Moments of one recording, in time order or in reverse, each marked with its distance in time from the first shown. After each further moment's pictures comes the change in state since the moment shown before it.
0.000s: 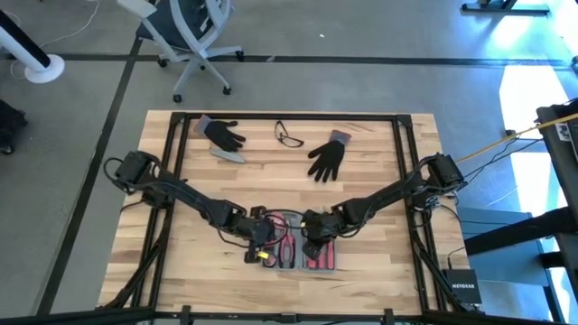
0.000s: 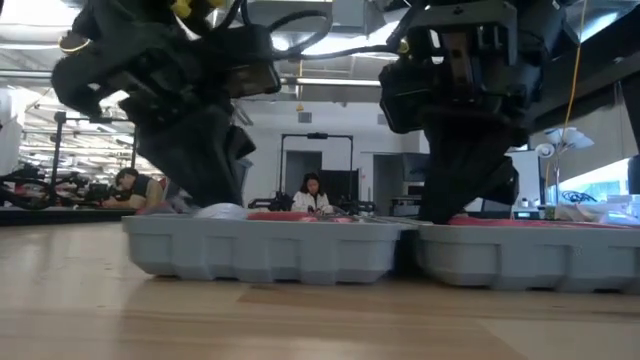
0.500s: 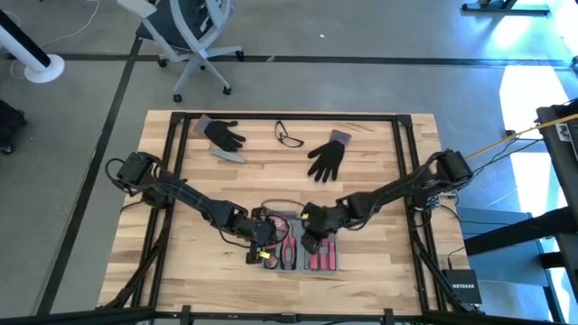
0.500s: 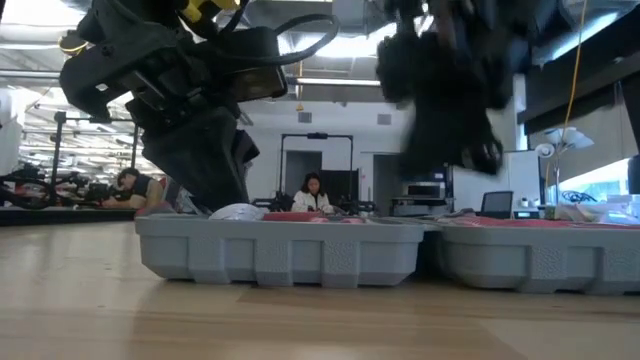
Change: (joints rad) left arm -0.002 0.032 0.000 -0.003 0.011 -0.032; right arm -0.015 -0.090 0.006 0.003 0.041 -0.003
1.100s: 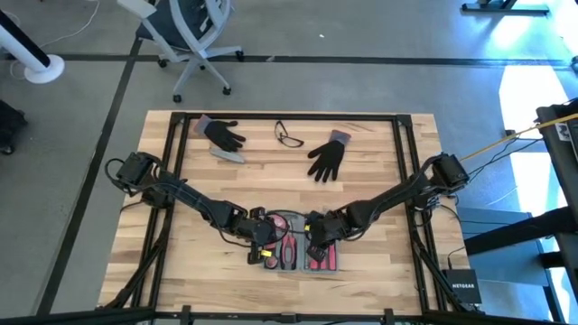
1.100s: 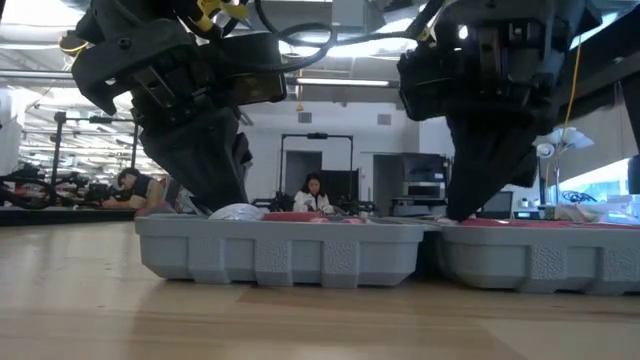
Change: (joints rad) left arm 0.000 0.003 -0.002 -0.001 -0.011 -0.089; right arm 0.062 0.065 0.003 -0.122 0.032 -0.013
